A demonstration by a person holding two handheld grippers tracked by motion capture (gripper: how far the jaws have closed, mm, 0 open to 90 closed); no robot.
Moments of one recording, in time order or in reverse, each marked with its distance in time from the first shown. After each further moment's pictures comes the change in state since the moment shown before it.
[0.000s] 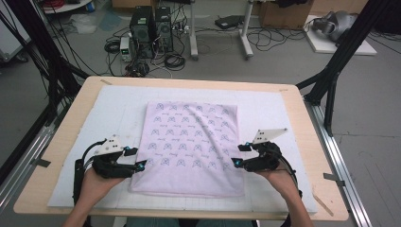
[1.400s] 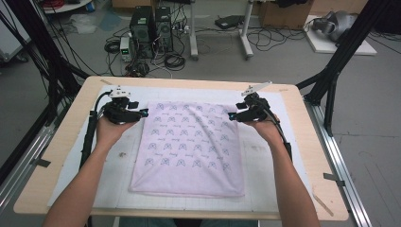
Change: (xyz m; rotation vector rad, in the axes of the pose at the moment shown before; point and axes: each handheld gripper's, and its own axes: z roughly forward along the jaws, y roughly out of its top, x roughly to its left) left arm 0.106 0.082 0.062 -0.005 0.237 -0.058; right arm -0.110 0.084 0.045 0.076 -0.186 0.001
